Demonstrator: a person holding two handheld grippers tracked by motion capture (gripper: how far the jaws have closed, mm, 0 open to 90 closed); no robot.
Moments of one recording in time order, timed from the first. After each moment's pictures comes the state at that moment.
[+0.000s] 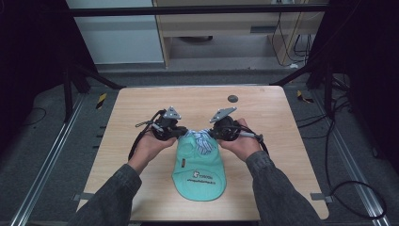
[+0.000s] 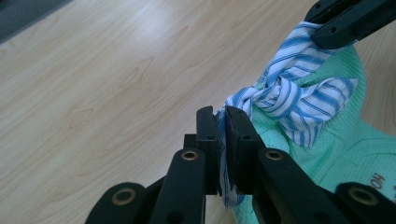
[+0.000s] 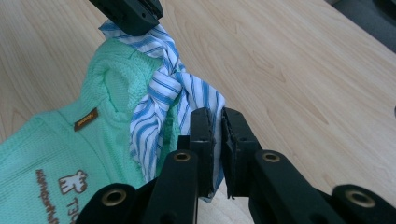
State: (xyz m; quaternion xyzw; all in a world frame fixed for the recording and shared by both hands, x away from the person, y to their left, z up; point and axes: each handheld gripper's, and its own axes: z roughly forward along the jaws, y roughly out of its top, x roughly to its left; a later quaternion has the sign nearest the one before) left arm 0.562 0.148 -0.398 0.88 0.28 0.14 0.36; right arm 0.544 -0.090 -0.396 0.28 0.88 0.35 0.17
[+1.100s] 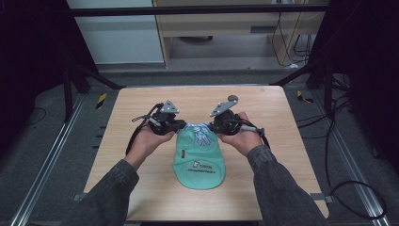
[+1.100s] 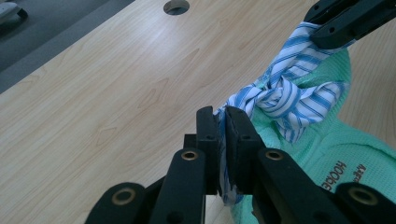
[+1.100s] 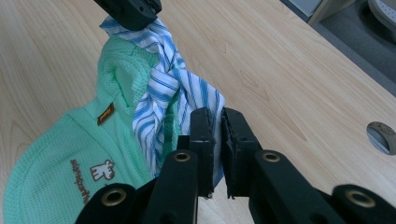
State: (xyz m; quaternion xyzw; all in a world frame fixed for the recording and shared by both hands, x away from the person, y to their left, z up) left arm 0.565 0.151 -0.377 0.87 0.27 0.16 0.37; right arm 0.549 -0.090 -0.376 0.27 0.88 0.35 0.19
